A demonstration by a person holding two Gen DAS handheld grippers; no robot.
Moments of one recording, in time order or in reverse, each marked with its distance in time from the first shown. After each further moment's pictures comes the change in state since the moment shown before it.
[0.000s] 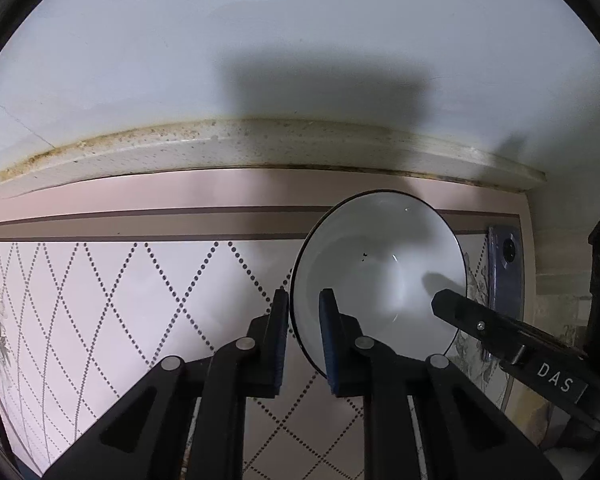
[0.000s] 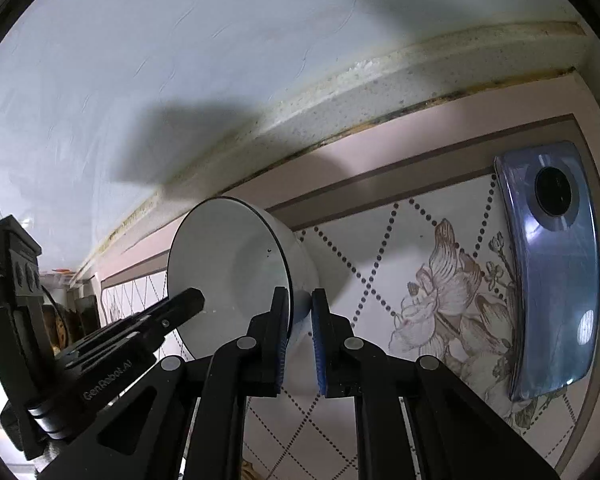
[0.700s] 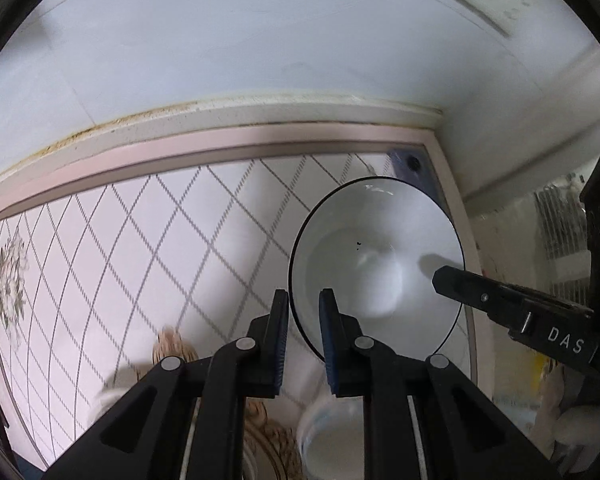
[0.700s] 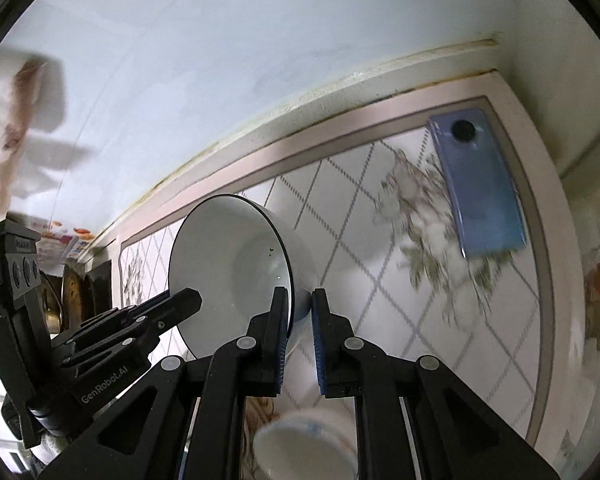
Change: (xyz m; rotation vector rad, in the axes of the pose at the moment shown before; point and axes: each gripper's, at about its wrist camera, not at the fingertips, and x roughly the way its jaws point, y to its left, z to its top) left arm -0.114 -0.013 -0.128 0.157 -0.074 -0.091; right arm -0.118 0.029 -0.126 -0.069 -0.085 -0.025
